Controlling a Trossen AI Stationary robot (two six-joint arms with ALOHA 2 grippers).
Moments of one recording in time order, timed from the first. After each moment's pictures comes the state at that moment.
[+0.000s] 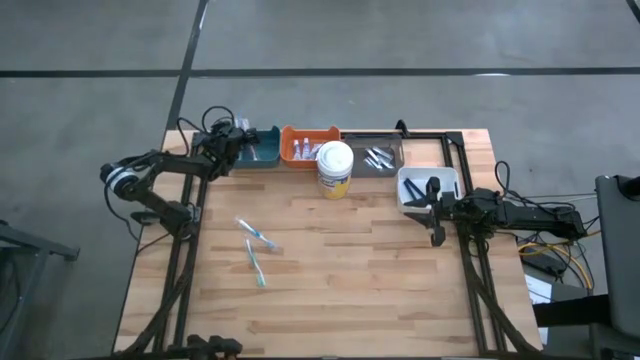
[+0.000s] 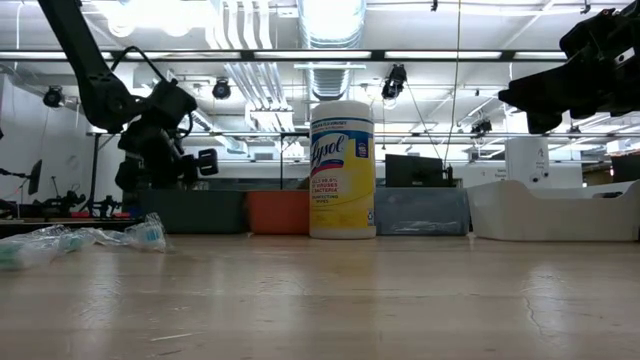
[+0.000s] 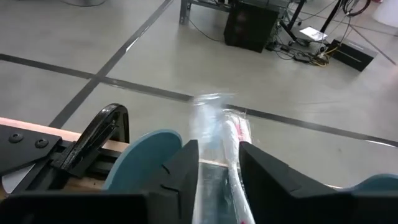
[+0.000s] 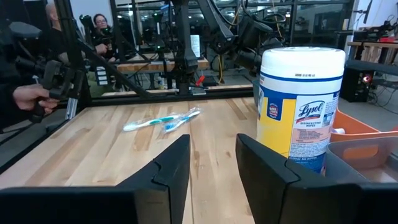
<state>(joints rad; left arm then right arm) 0.88 1.45 0.45 0.58 -0.64 -0.54 -0.05 0.02 0.01 0.01 0.00 0.08</state>
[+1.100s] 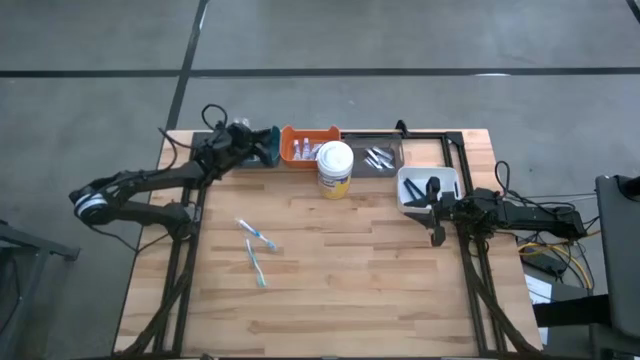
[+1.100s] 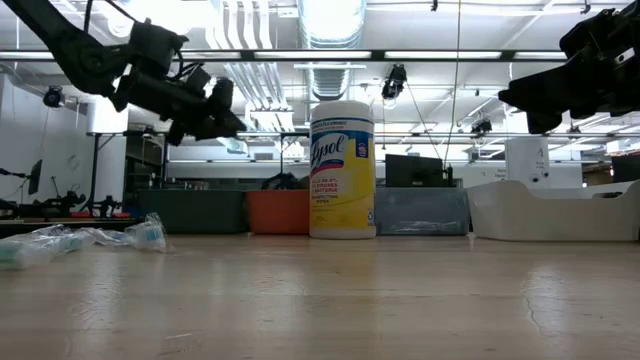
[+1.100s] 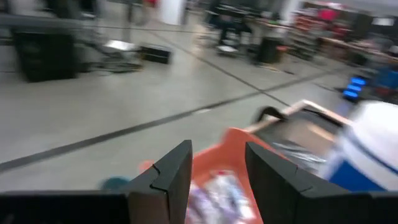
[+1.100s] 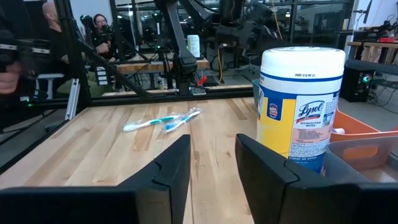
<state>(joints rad) 0.69 1.14 0.45 0.59 -0.10 -0.23 -0.05 0.02 0.01 0.01 0.00 0.08</state>
